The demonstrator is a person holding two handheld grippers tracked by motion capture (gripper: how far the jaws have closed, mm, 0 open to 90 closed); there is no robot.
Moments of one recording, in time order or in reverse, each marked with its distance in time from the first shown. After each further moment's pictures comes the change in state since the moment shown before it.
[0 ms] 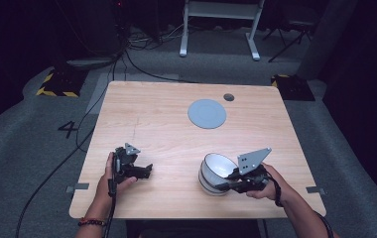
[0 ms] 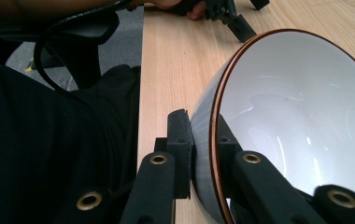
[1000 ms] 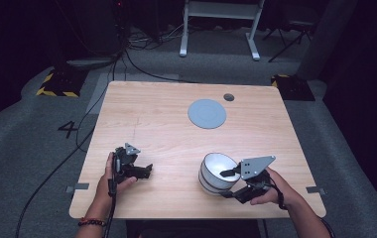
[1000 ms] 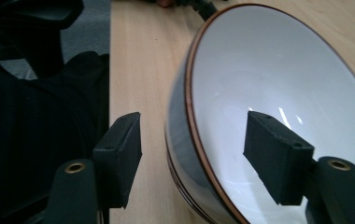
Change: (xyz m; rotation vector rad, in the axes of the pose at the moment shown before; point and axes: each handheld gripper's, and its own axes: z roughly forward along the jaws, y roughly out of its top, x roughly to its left) left arm 0.000 0.000 0.000 0.000 0.000 0.000; right arm 0.009 -0.013 0.001 0.018 -0.134 -0.024
